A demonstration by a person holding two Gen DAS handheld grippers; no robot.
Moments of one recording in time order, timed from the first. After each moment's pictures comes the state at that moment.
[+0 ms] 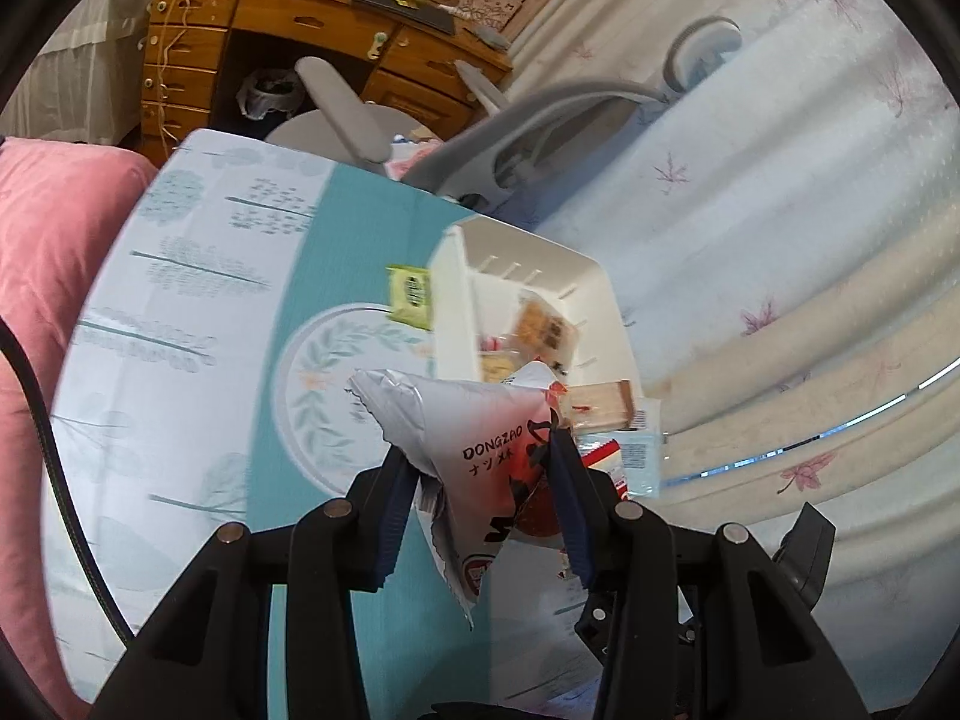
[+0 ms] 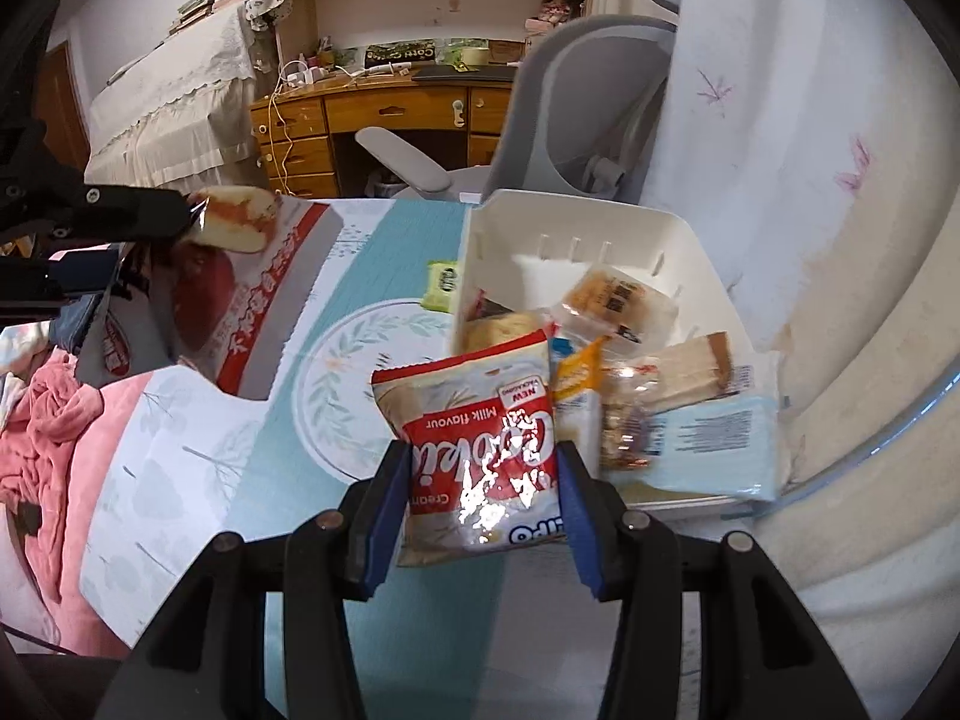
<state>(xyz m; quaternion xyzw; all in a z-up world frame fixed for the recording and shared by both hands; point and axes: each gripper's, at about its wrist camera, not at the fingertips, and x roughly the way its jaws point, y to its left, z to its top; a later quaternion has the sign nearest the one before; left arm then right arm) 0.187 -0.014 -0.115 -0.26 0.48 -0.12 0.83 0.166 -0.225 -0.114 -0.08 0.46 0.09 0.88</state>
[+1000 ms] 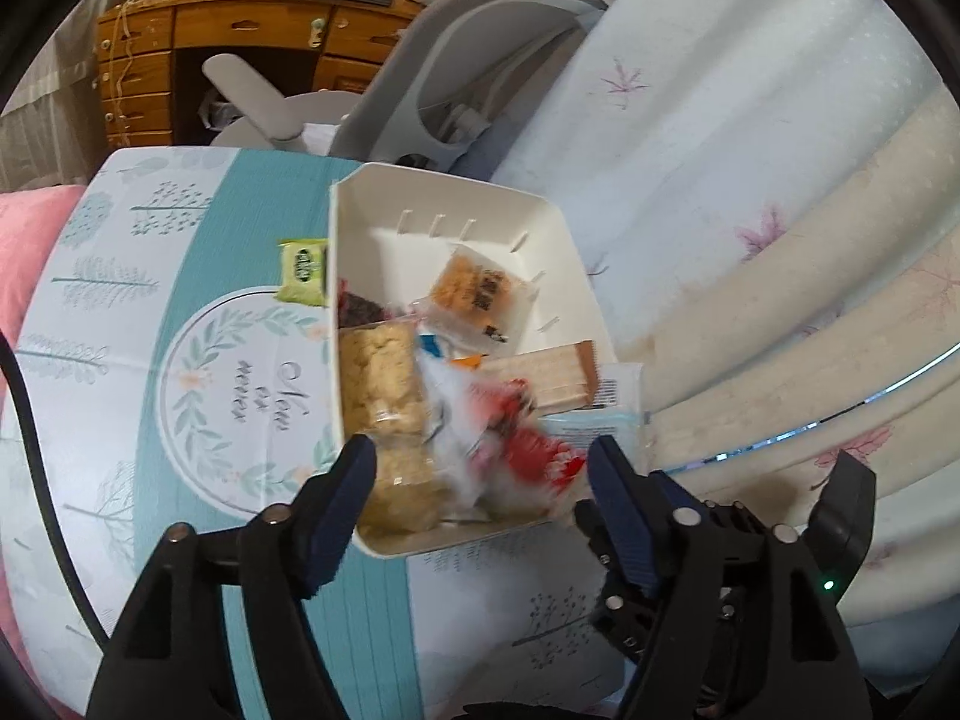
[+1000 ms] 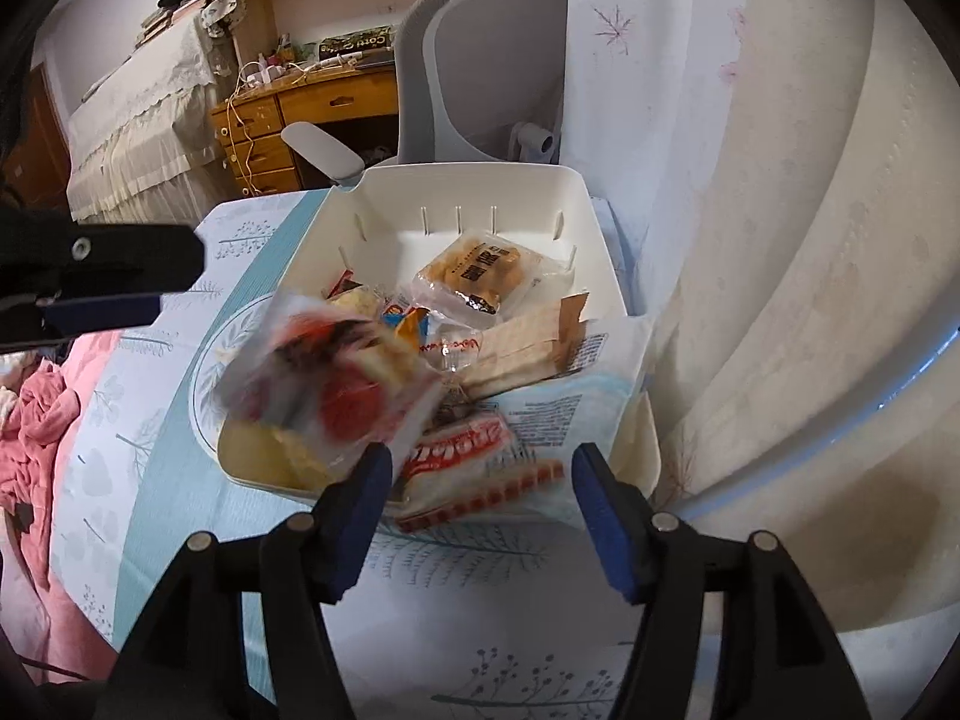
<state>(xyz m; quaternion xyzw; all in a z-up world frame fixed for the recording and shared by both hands) 0.222 -0.141 -0.132 -0.19 0.51 -0.11 0.83 0.198 -0.339 -0.127 -0.05 0.48 0.08 0.87</state>
